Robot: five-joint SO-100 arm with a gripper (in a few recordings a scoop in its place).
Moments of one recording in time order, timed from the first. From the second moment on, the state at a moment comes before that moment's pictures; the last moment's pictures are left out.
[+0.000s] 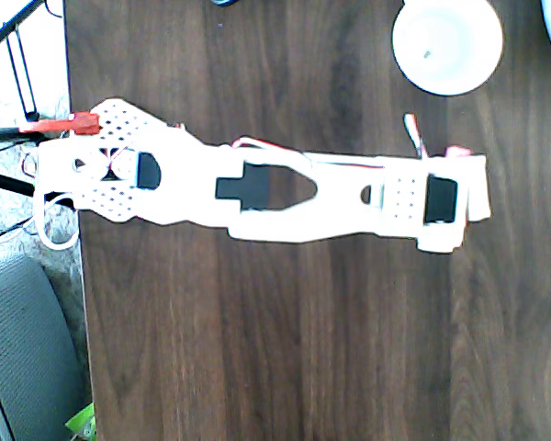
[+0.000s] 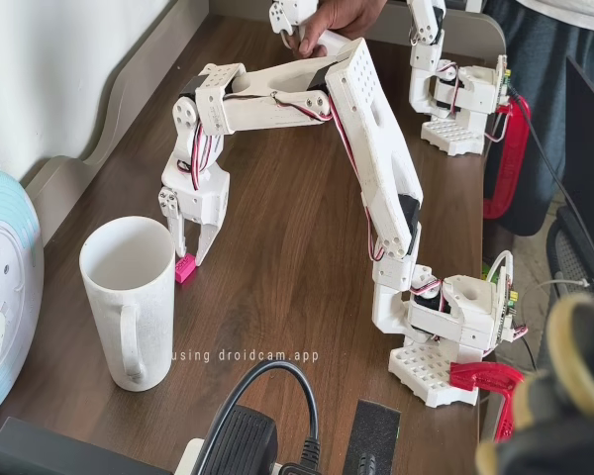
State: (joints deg) arm 5.0 59.7 61.2 69.5 -8.6
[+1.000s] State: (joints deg) arm -12.2 86.7 55.7 74.0 -39.1
